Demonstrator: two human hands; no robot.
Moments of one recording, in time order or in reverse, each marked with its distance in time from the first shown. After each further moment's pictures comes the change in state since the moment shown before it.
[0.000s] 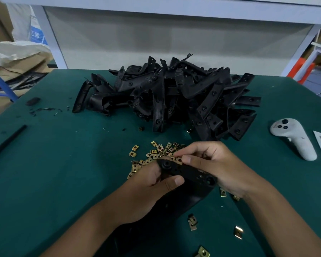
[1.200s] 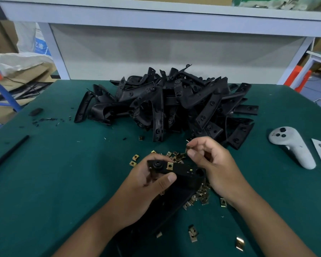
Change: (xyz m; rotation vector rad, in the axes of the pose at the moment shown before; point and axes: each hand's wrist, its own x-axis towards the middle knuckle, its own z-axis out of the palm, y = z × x) left_hand 0.003 -0.005 -0.011 -0.027 0.240 0.062; right_hand 0.008 0.014 0.002 -0.213 0.394 -0.156
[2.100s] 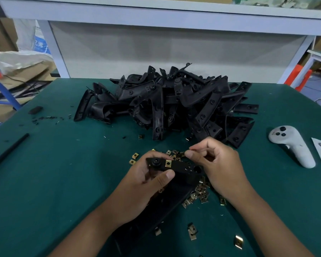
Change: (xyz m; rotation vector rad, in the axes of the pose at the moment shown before) left_hand 0.001 0.003 0.001 -0.042 -0.002 0.006; right_hand 0.001 0.004 -0.002 -0.147 0.124 -0.083
